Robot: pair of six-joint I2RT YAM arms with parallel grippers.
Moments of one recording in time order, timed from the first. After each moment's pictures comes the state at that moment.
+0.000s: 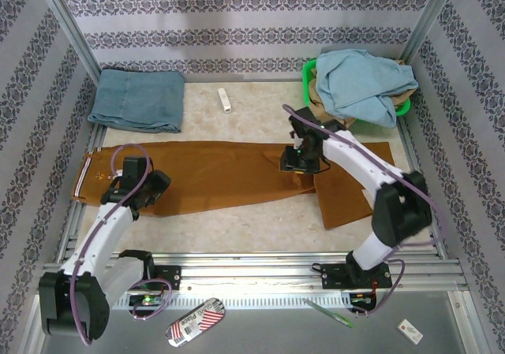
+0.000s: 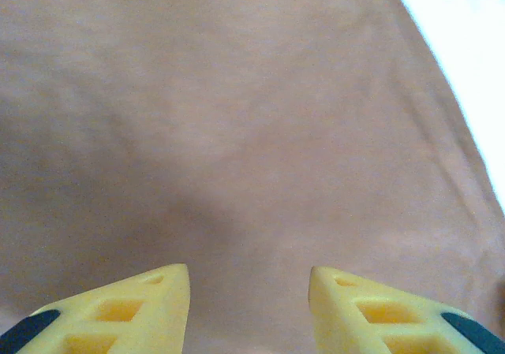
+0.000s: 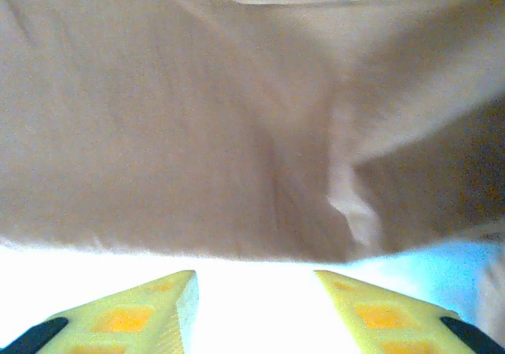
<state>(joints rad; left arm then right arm) -0.04 0.98 0.59 -0.53 0.04 -0.93 0.43 1.58 1.26 -0.97 -0.17 0.52</state>
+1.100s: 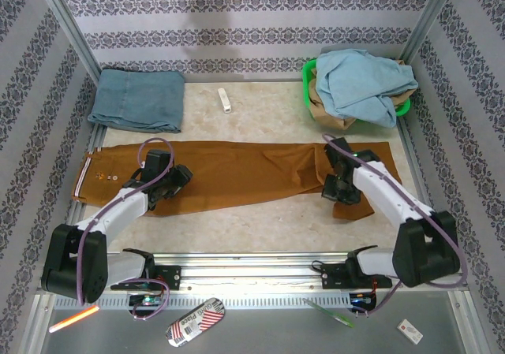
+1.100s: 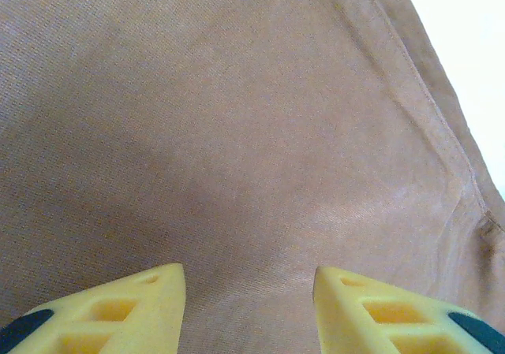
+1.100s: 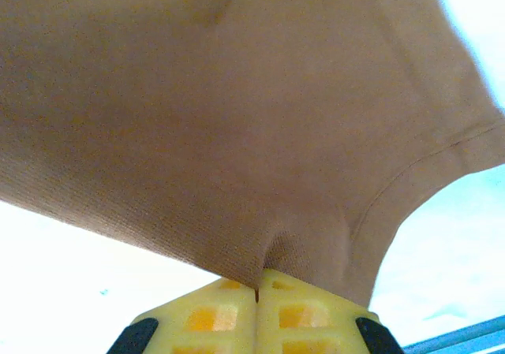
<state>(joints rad) -0.18 1.22 0.57 -0.25 0.11 -0.96 0.22 1.29 0.91 -1.08 0.09 0.63</state>
